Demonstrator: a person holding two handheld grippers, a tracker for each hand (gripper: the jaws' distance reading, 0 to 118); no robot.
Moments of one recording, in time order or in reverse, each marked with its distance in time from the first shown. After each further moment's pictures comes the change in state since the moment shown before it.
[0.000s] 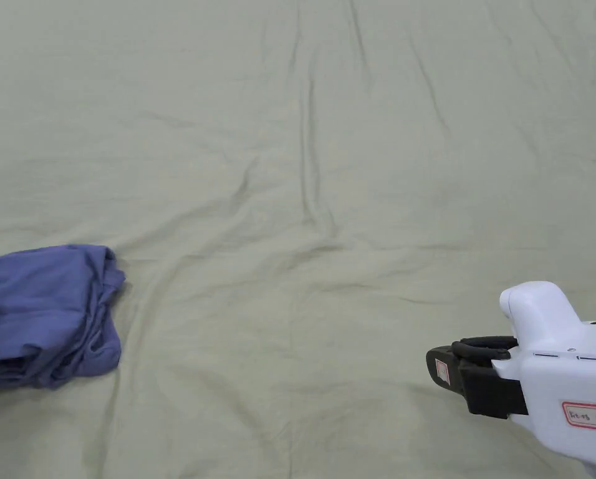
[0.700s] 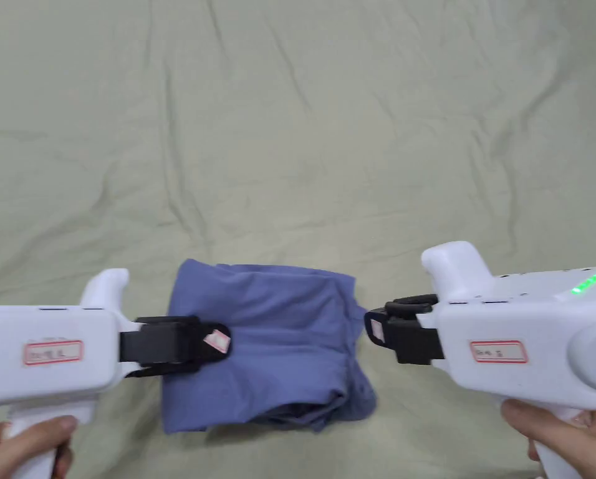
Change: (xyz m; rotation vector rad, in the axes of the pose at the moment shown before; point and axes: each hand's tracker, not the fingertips) left arm 0.310 -0.123 -0.075 -0.178 -0.690 -0.344; right arm 0.073 -0.029 0.038 0.061 -0.026 -0.137
